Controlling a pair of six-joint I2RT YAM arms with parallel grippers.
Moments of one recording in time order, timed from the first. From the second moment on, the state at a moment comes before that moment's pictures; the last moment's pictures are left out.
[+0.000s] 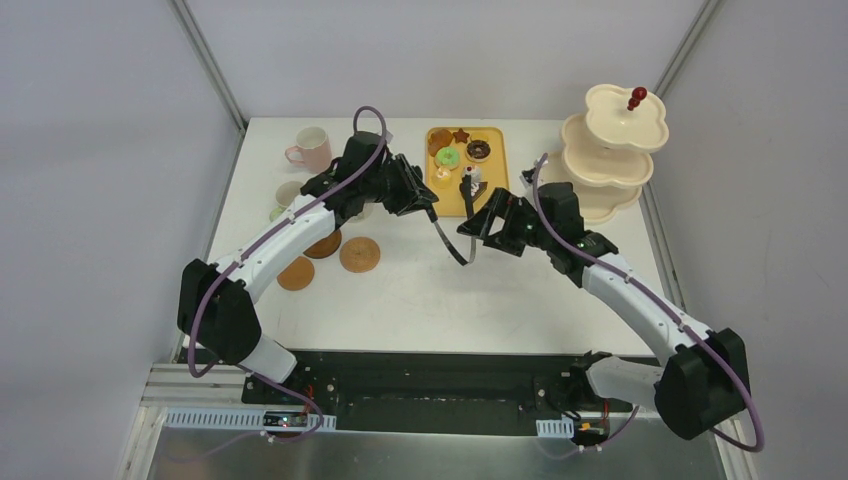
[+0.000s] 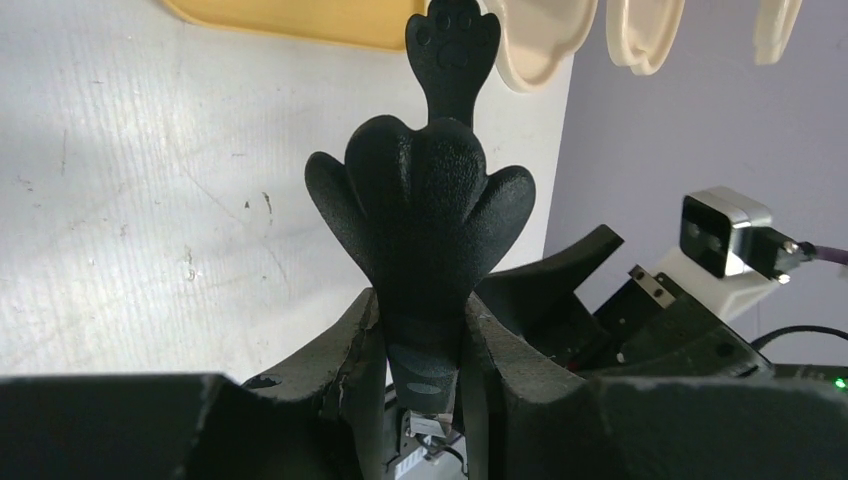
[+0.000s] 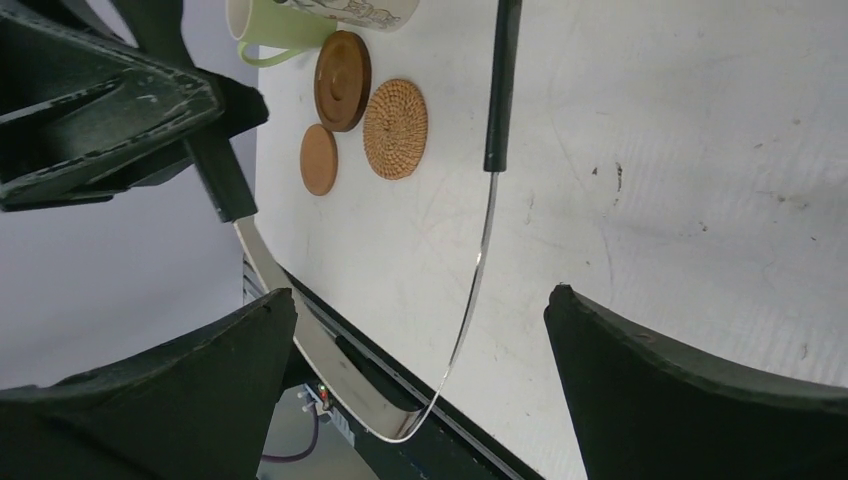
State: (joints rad) left arm -0.54 1.51 1.30 -0.38 0.26 -0.99; right arm 0.46 1.16 0.84 -0.21 -0.40 0.80
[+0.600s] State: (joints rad) left arm -0.54 1.52 1.31 -0.41 0.26 -1.06; right arm 0.53 1.28 0.85 -0.04 -0.39 0.72
